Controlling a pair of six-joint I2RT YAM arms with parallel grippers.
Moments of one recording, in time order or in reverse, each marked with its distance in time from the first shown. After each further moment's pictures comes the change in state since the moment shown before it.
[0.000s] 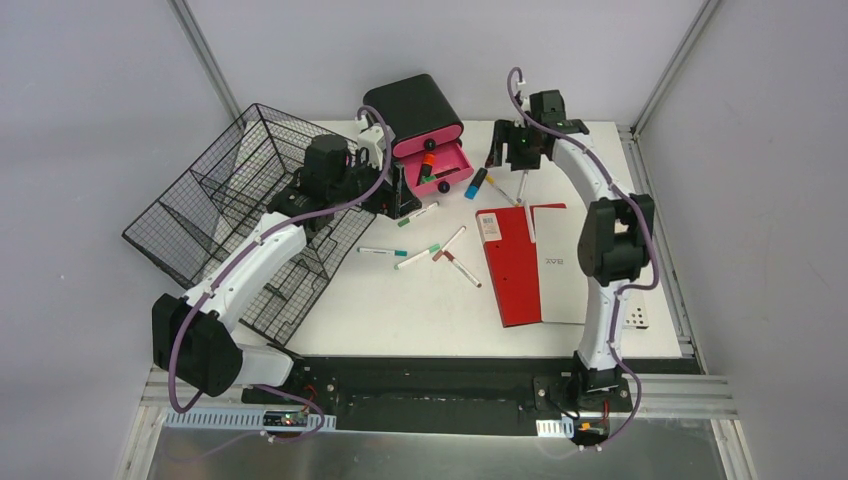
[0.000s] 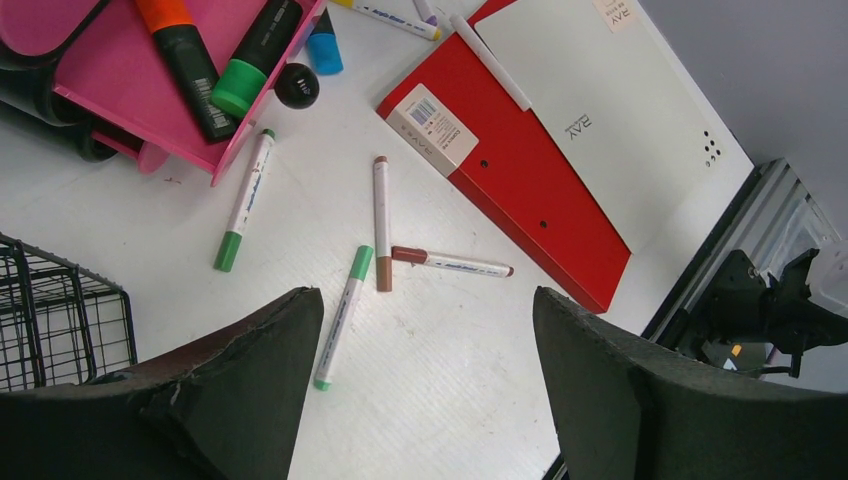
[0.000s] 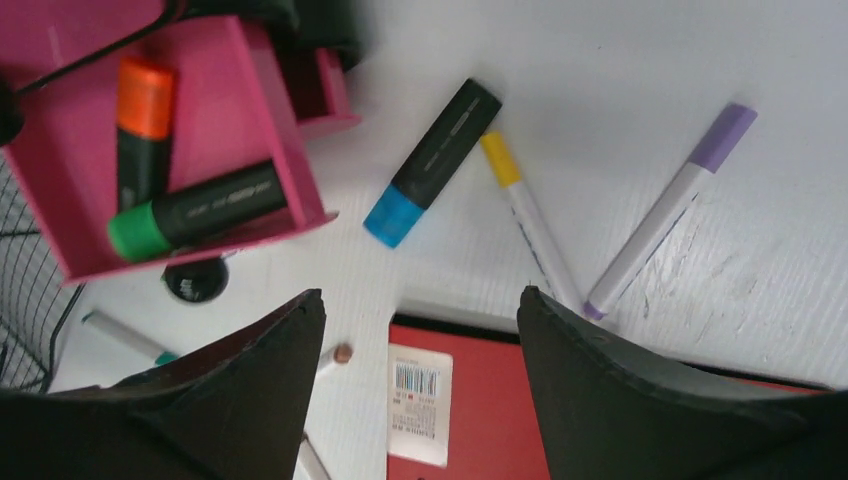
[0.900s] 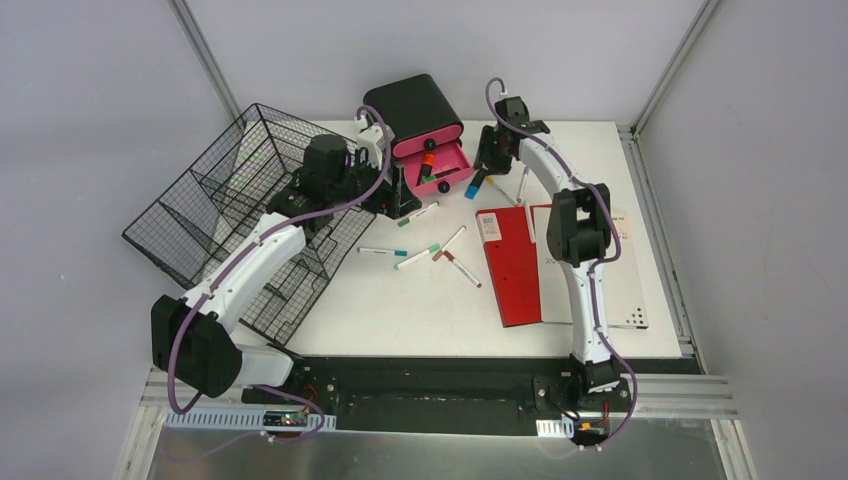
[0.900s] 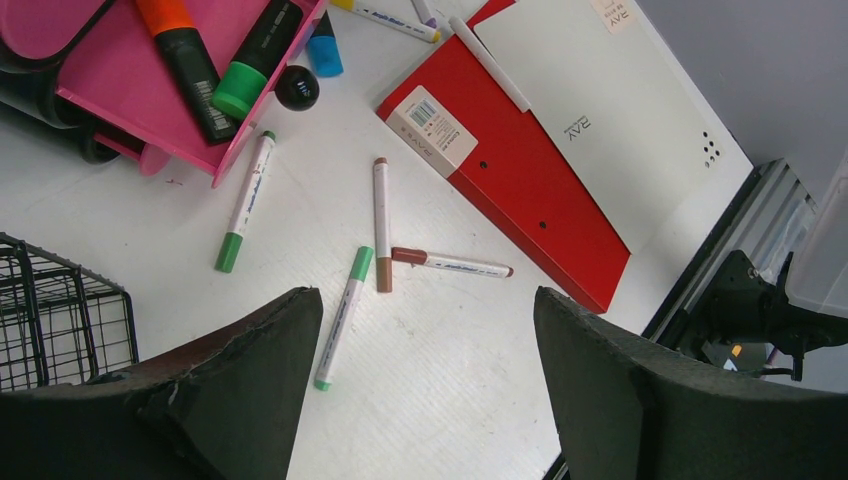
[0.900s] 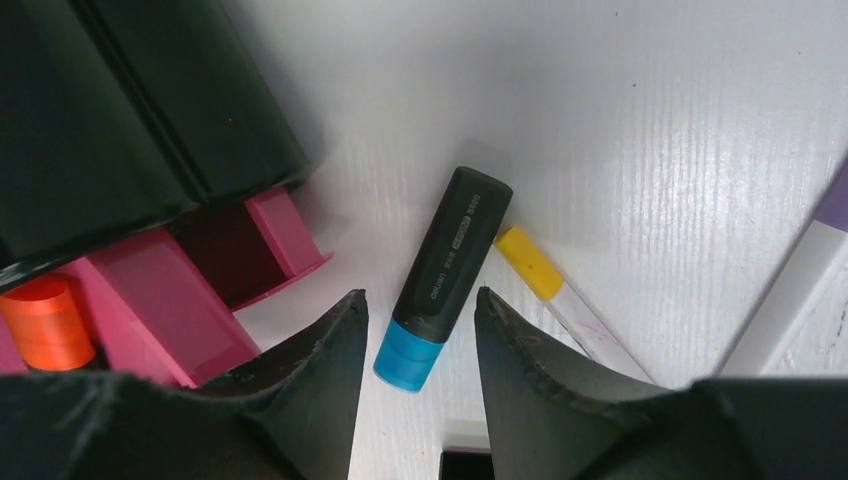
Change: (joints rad) left arm 0.000 -0.005 0.000 0.000 -0.001 0.002; right arm 0.084 0.348 0.336 -0.068 0.211 0.294
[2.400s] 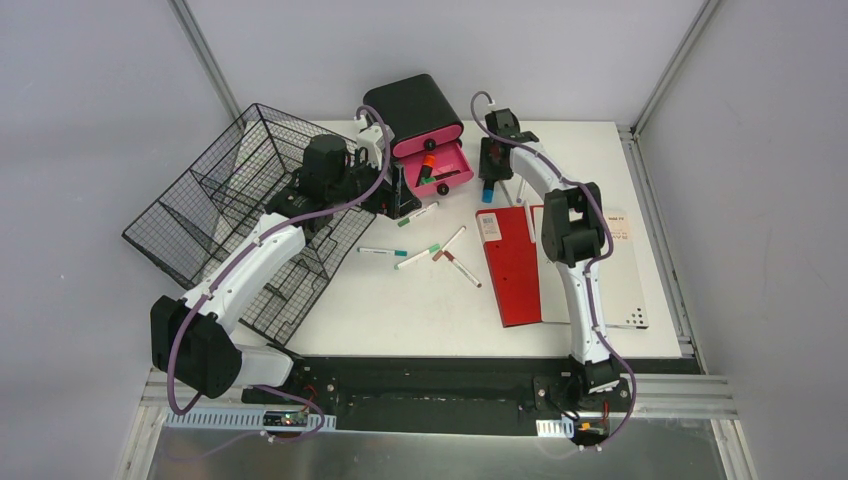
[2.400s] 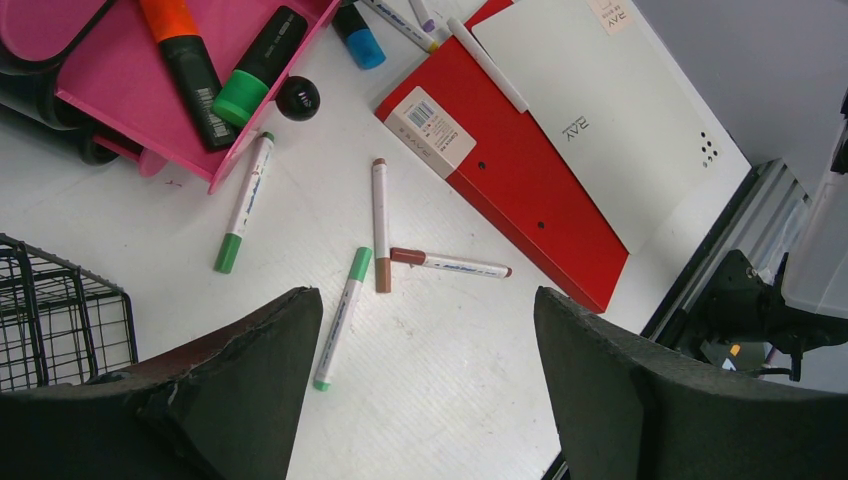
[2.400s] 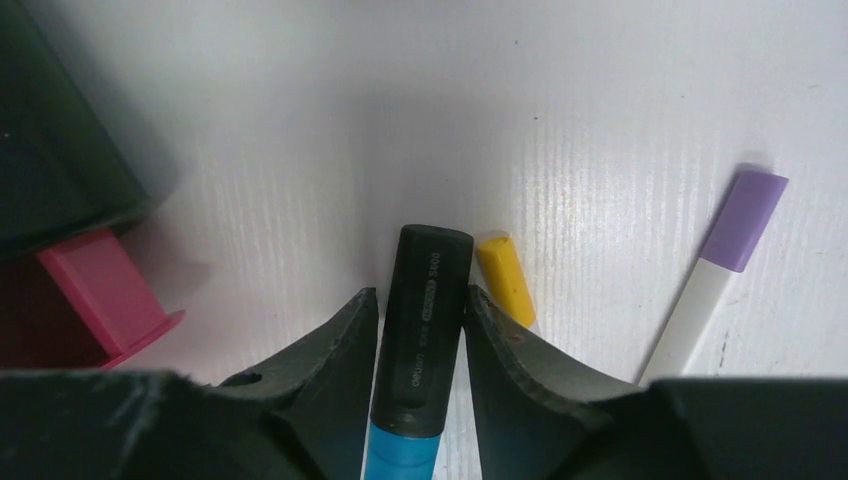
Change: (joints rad) left arm 0.000 -0.003 0.000 0.000 0.002 0.000; right arm 0.034 0.034 -0.077 0.090 0.241 -0.163
